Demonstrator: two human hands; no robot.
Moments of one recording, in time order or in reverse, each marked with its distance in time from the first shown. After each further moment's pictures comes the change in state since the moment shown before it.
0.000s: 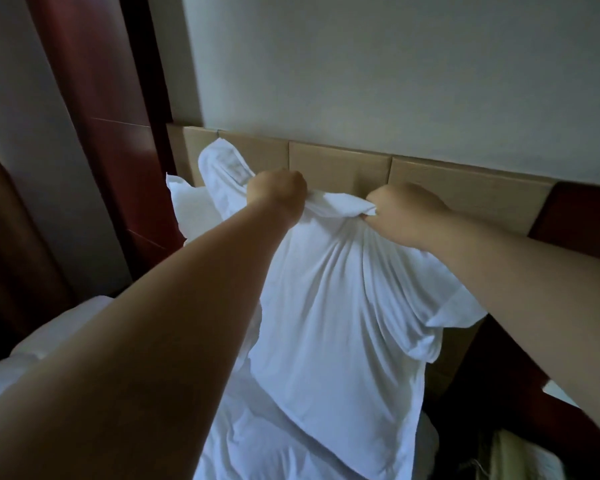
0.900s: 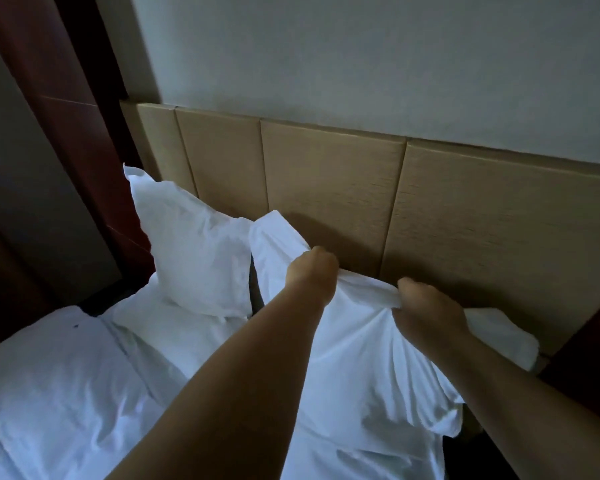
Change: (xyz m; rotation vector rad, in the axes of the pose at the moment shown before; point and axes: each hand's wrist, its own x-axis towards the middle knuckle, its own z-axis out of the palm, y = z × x) left_hand 0.088 0.098 0.184 -0.242 -0.360 0.017; right_hand 0.067 0.119 0.203 0.137 -0.105 0.347
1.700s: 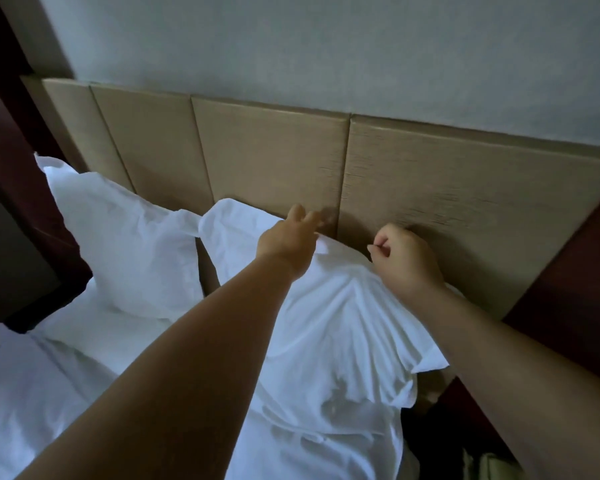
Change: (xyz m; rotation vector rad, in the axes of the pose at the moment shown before) left_hand 0.058 0.024 0.025 -0.086 0.185 0.206; right_hand 0.043 0.042 -0.014 0.367 0.226 0.082
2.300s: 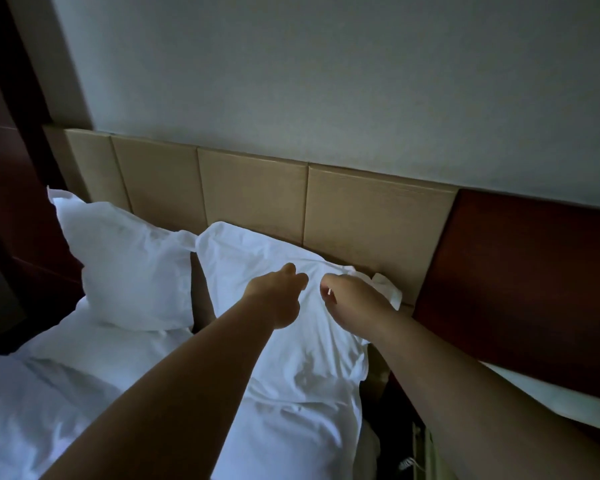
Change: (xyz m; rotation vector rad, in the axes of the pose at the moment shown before) left_hand -0.151 0.048 -0.074 0.126 -0.254 0.161; right_hand -0.141 -0.050 -0.065 -0.290 -0.212 -0.290
